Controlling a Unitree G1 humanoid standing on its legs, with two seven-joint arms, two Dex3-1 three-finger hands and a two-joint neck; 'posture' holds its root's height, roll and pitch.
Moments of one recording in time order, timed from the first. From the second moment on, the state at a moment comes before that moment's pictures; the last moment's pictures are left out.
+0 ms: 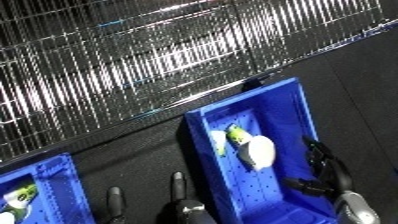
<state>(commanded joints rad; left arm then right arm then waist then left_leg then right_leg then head) -0.17 0.34 -0.28 1.09 -0.78 -0.22 -0.12 -0.41 -0.57 0.13 1.12 0.81 -0.27 0.09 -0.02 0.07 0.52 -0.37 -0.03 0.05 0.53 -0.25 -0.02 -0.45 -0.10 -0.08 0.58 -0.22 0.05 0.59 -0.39</state>
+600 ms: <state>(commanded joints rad) -0.21 0.35 -0.26 1.11 -0.73 -0.17 -0.13 -0.48 -0.53 0.28 1.02 0.67 -0.23 0.18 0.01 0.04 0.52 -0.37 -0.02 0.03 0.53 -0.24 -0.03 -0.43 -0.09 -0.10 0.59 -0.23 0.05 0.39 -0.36</state>
